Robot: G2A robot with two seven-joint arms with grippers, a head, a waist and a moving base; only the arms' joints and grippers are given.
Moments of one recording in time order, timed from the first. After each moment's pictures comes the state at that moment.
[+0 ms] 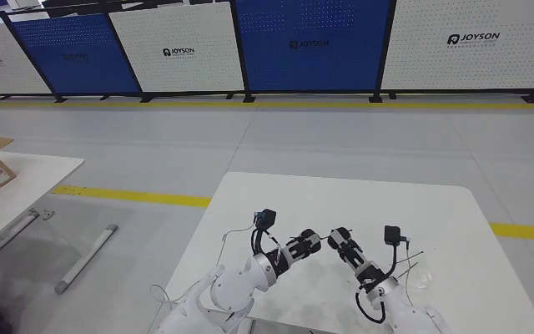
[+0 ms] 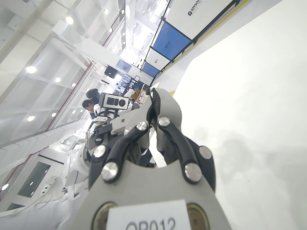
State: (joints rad) left arm 1.48 -1.15 -1.09 -1.91 0.09 0.18 -0.30; right arm -1.45 -1.23 1.08 -1.69 -0.17 -0.17 0.19
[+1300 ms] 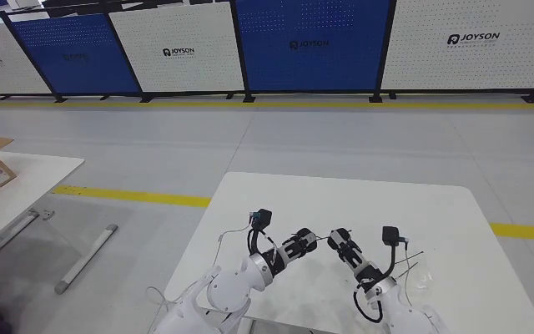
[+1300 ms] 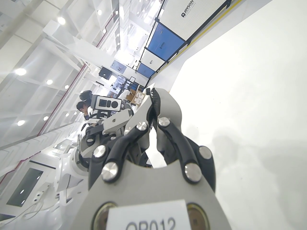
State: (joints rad) left arm 1.50 -1.14 -1.12 -1.92 0.09 0.16 -0.29; right arm -1.45 -1.25 1.08 -1.68 -0.20 -0.14 0.19
